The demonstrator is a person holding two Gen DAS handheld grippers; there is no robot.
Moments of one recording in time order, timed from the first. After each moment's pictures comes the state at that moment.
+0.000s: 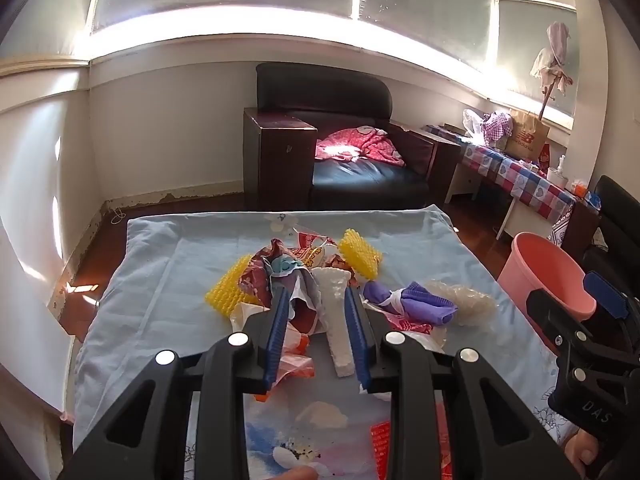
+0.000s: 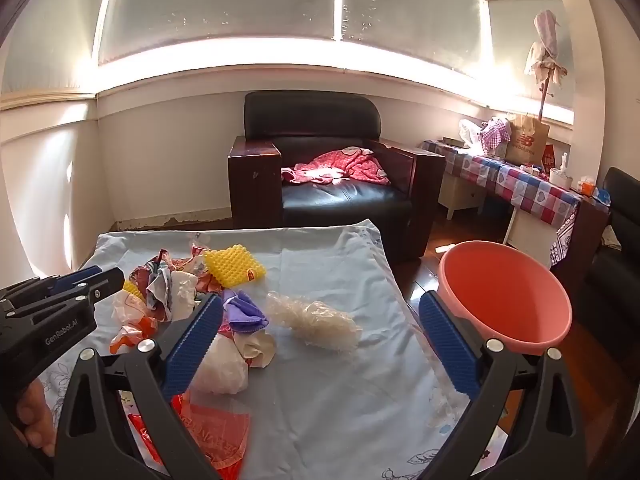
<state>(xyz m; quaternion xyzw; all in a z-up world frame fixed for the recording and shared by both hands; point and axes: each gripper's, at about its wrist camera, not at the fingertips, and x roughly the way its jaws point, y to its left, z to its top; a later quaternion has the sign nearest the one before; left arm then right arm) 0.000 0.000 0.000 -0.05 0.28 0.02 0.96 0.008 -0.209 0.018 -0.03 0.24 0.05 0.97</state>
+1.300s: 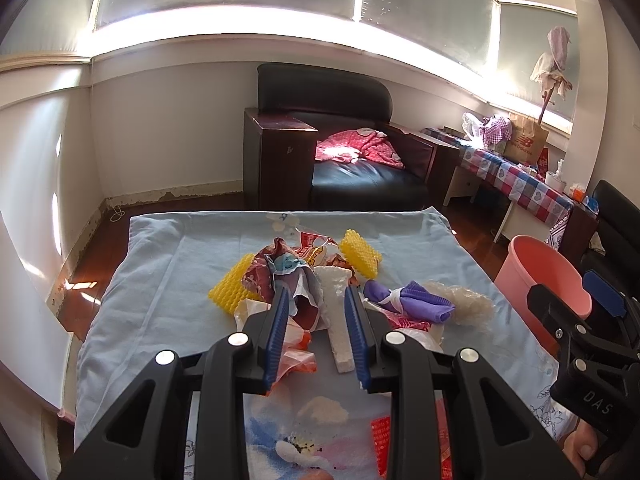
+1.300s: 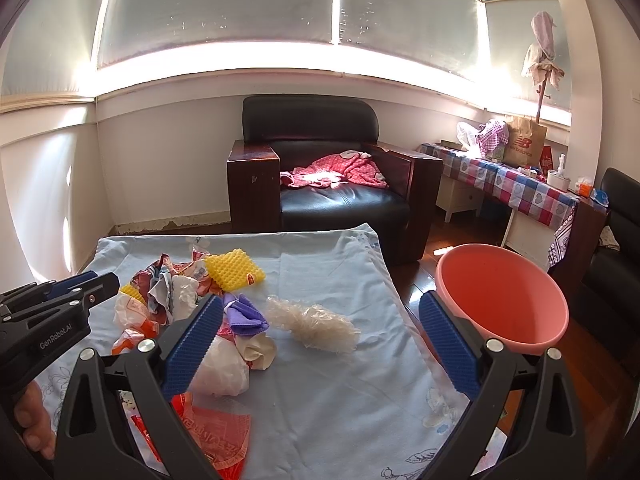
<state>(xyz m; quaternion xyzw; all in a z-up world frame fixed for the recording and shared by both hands) -0.004 0.001 0.006 -0.06 0.28 0.02 0.96 0.002 -0.211 0.025 -0.02 0.23 0.05 0.97</state>
